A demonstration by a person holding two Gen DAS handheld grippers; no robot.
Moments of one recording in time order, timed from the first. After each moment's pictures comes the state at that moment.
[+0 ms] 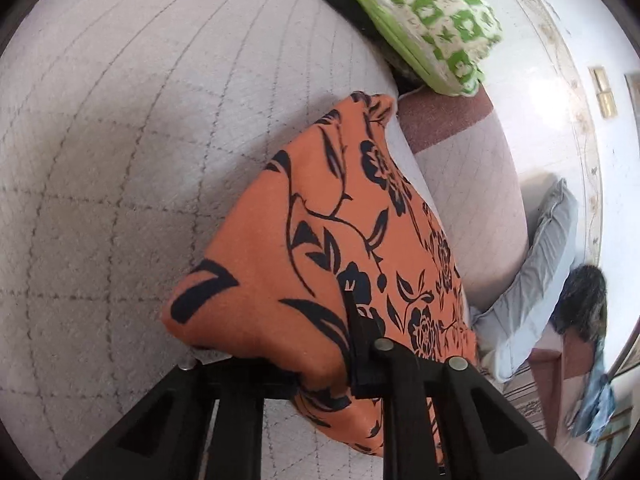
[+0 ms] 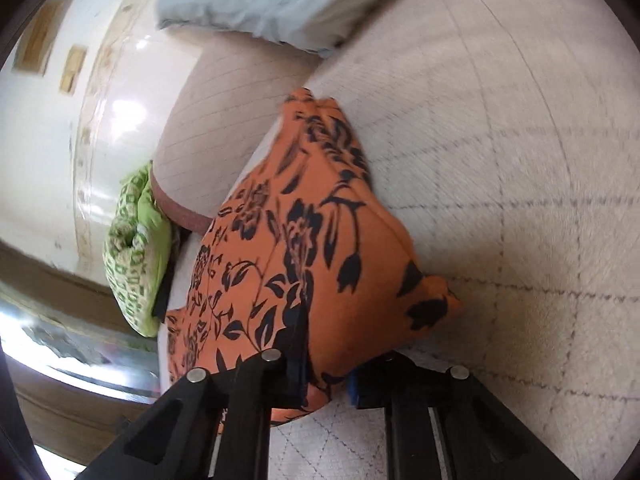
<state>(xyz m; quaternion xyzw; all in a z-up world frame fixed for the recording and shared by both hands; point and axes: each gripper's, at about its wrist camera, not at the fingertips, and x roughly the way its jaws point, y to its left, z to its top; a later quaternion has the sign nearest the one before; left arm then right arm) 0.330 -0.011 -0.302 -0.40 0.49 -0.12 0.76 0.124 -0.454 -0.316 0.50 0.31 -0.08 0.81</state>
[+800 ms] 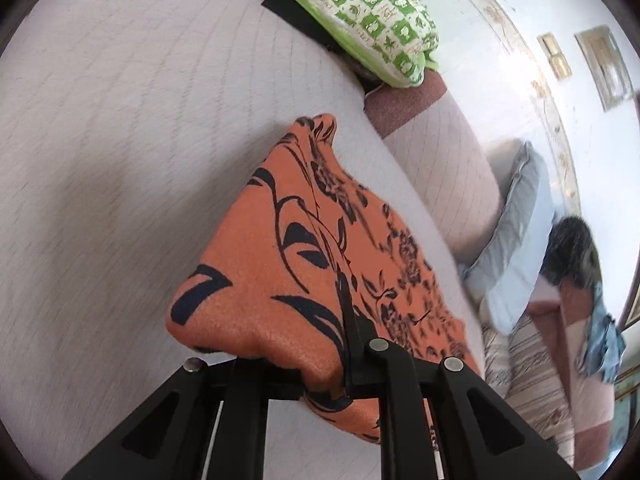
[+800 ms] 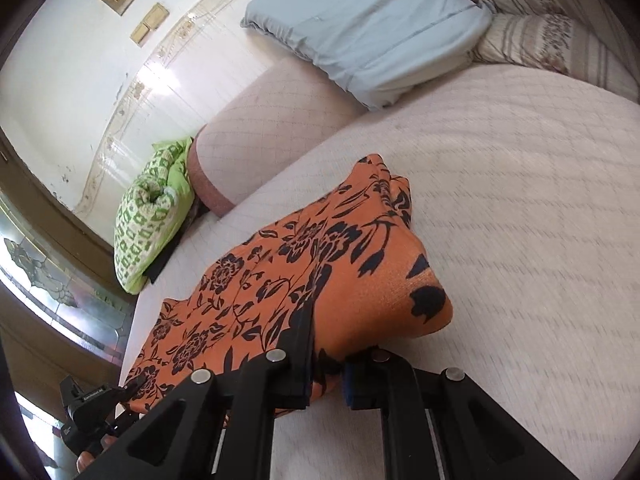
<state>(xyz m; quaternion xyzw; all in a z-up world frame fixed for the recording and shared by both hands) 0.218 0.026 -0.256 -0.36 0.48 -0.15 0.79 0.032 -0.404 -0.244 0.37 0.30 -0.10 0.87</state>
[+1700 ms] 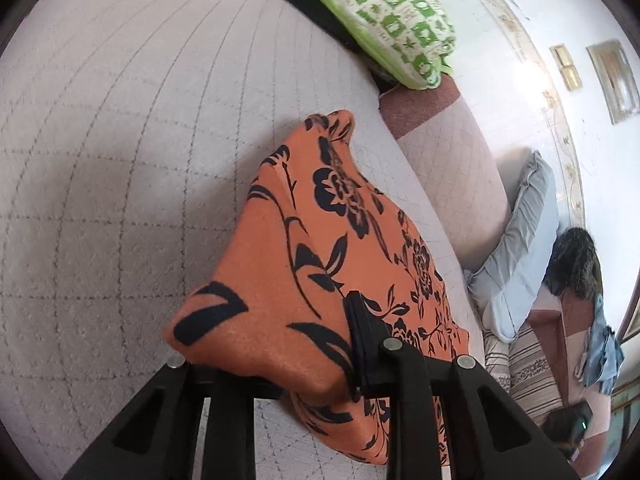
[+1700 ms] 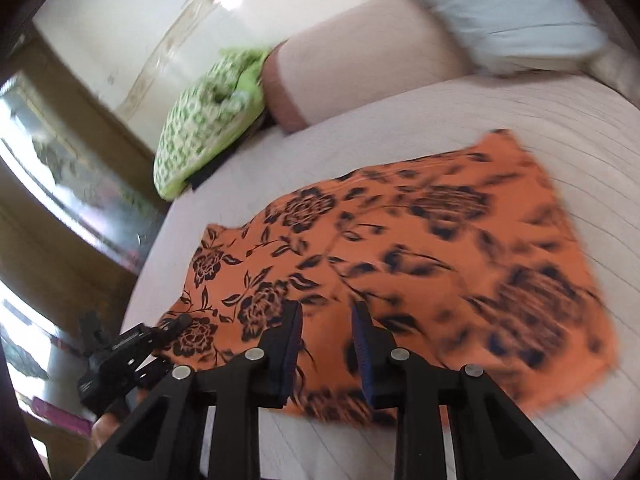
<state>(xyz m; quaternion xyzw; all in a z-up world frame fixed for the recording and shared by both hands) 0.230 0.032 -0.277 -0.39 0.48 -0.13 0.78 0.100 -0.311 -0.224 0.27 0.39 0.03 0.88</state>
